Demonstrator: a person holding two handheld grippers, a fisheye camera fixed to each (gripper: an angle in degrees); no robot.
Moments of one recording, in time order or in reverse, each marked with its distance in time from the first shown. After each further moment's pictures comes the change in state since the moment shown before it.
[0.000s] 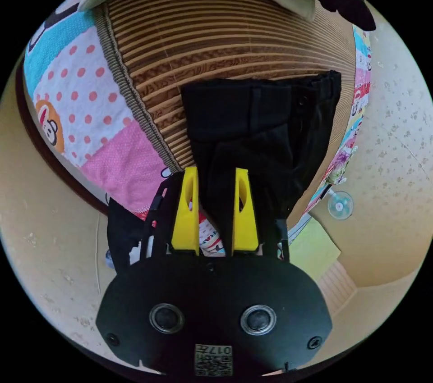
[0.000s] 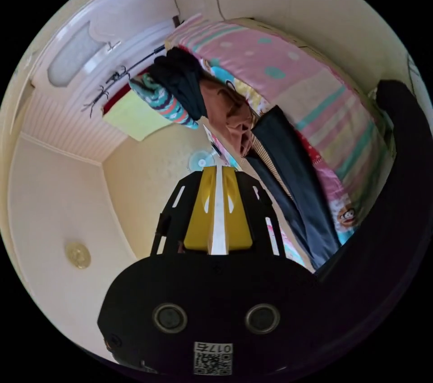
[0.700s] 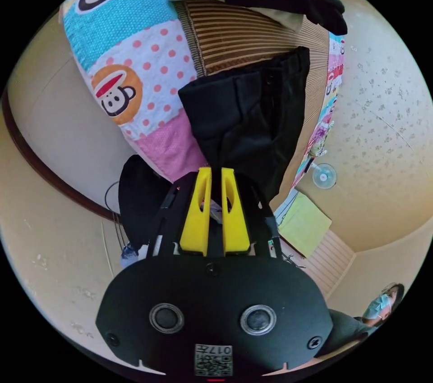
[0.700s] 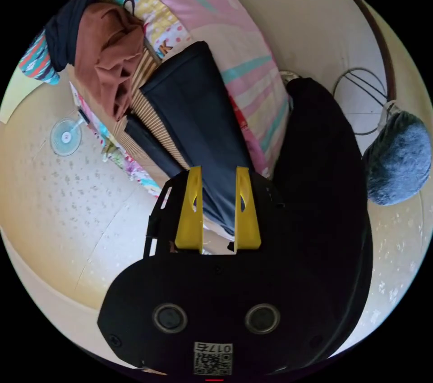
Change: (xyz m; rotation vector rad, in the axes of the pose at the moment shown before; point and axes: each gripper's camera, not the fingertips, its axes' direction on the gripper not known) left arm -0.073 0.101 -0.174 -0.063 0.147 0.131; right arm -0.049 0.005 0.148 -0.223 0.967 0.098
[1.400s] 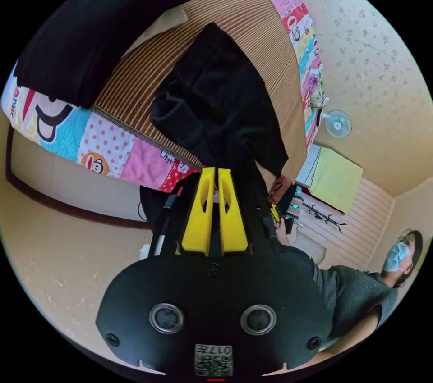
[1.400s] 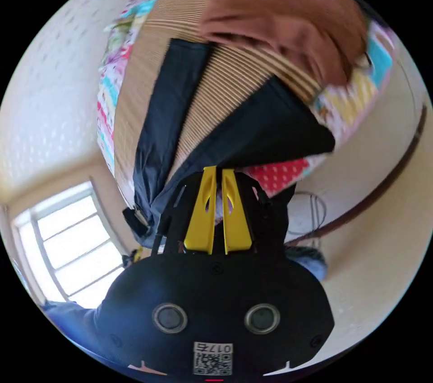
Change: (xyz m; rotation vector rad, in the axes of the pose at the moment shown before) left arm 0.164 0.061 -0.021 -0.115 -0.194 0.328; right arm -0.088 0.112 -0.027 -0.092 0.588 -0.867
